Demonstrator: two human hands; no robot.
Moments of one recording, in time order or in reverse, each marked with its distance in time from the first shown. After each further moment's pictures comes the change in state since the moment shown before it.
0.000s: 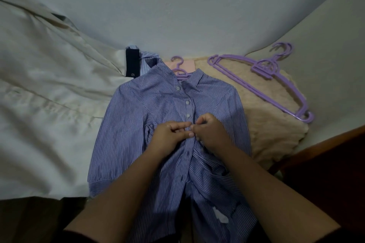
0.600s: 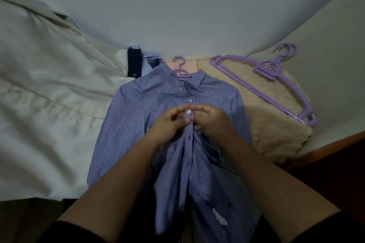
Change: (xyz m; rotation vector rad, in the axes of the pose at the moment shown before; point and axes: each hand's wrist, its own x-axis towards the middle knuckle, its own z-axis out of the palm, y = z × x) left_hand 0.024 0.020 -0.009 -0.112 -0.149 -0.026; right_hand 0.016 -0.021 -0.006 0.123 -0.059 -0.065
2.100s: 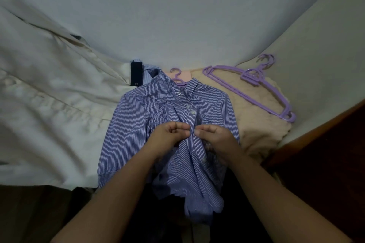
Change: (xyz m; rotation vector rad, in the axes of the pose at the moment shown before) left_hand -0.075 0.019 0.032 0.134 0.081 0.012; right_hand -0.075 0.008 -0.020 0.238 -0.032 0.112
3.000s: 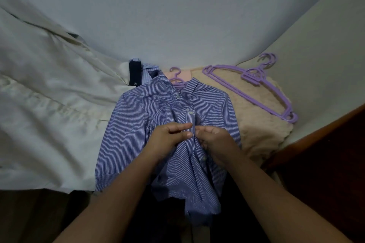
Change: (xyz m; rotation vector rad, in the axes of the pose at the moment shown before) left_hand -0.002 0.002 0.006 -0.106 0.038 0.088; right_hand 0.008 0.004 0.008 0.142 -0.021 0.020
